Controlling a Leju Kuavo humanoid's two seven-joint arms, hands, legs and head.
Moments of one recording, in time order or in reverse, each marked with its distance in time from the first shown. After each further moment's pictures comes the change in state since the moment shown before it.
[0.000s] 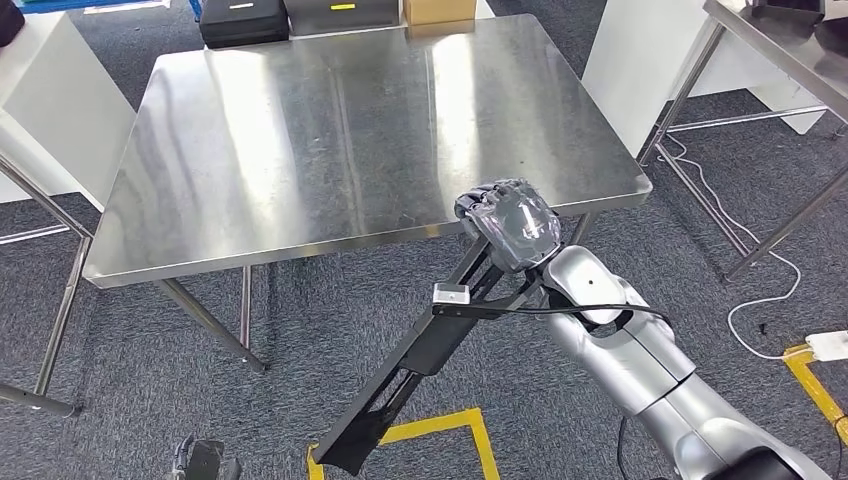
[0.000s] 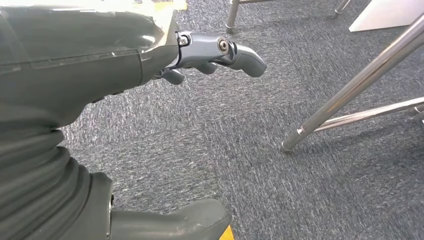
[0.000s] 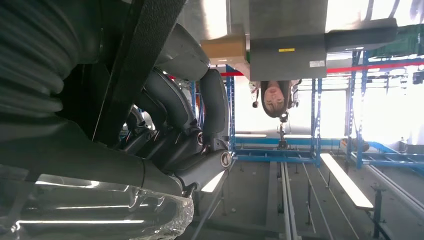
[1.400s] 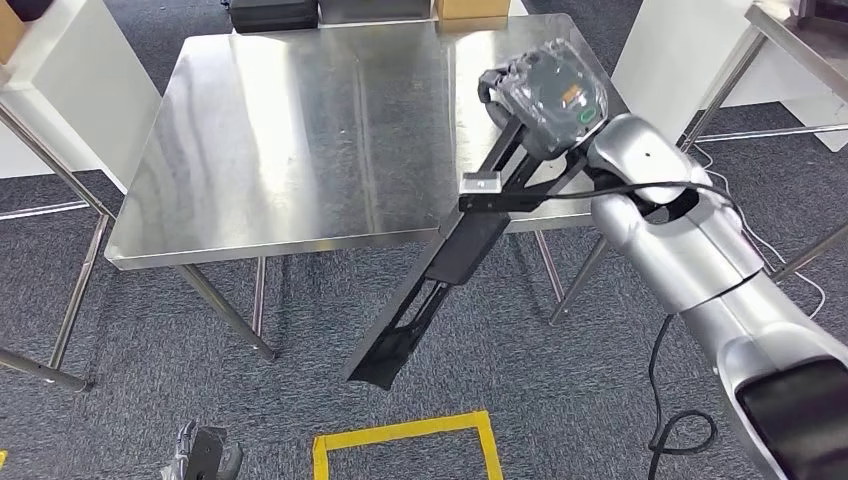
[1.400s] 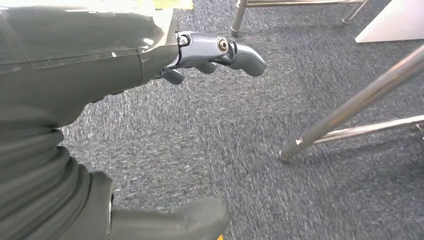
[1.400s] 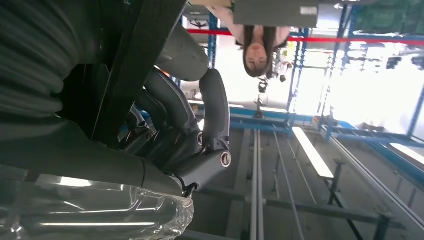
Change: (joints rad) left arm -0.037 -0.006 -0.027 0.000 0.016 0.011 -0.009; right arm -0.390 -0.033 0.003 0.079 -0.117 0.171 -0.111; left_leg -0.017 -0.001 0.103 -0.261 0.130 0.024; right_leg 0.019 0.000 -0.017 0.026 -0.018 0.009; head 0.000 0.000
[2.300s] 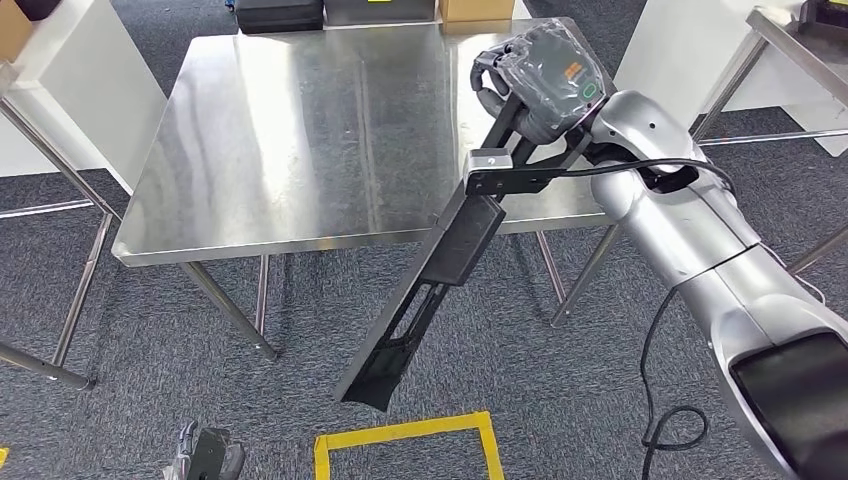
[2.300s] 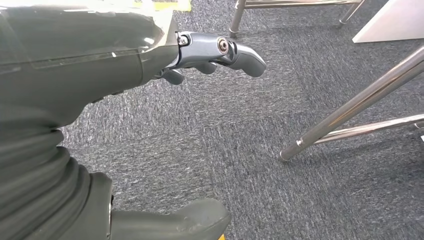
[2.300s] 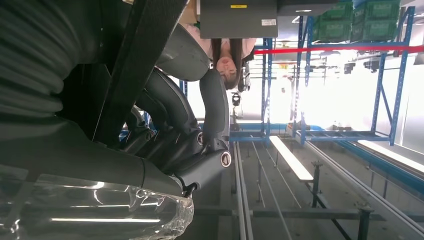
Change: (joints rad) left arm 0.003 0.002 -0.017 0.000 -0.006 0.009 0.000; right arm -0.066 0.043 0.025 0.147 -0.187 -0.018 -0.139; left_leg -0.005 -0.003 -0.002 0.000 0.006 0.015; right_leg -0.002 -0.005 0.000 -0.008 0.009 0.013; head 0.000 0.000
